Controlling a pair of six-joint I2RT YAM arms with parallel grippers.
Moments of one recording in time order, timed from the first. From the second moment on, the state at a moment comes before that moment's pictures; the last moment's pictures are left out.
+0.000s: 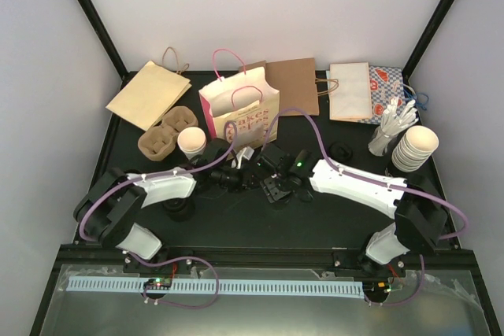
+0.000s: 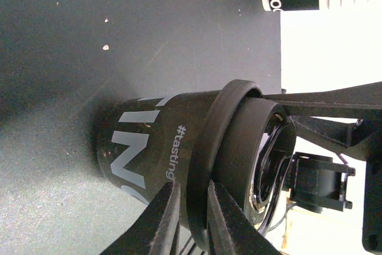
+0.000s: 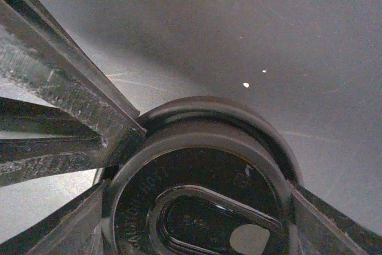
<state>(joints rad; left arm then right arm) -0.64 1.52 0.62 0.18 0.73 -0.87 0.99 1.54 1.11 -0.84 0.15 0.41</state>
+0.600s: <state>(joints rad) -0.64 1.28 0.57 0.08 0.62 -0.80 1.09 1.50 1.08 -0.79 0.08 0.29</state>
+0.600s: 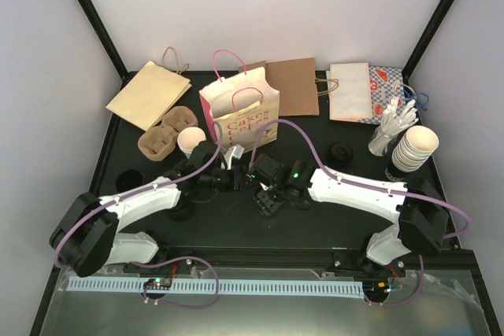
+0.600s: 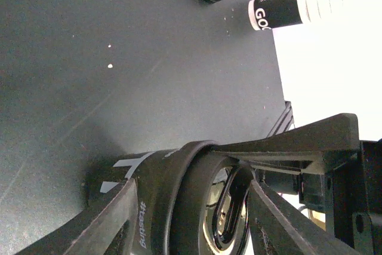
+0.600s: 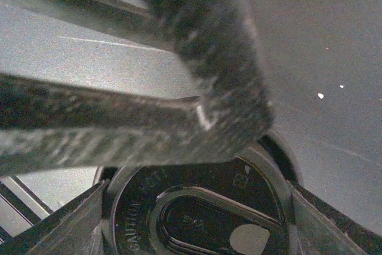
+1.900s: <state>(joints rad) -0.66 1.43 0.59 0.09 0.75 -0.71 1.11 1.37 1.10 -0.91 0.23 0.38</state>
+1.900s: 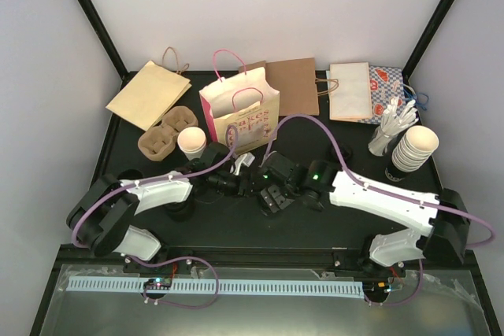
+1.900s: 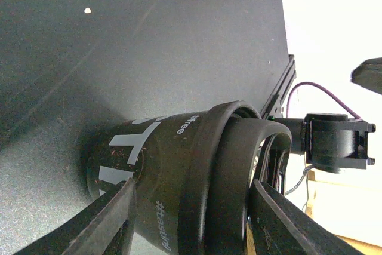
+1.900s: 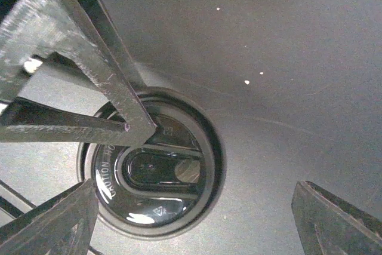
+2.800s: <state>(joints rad) -0.66 1.20 0.65 -0.17 0.61 -0.69 1.11 1.24 1.12 -0.99 0.31 0.47</state>
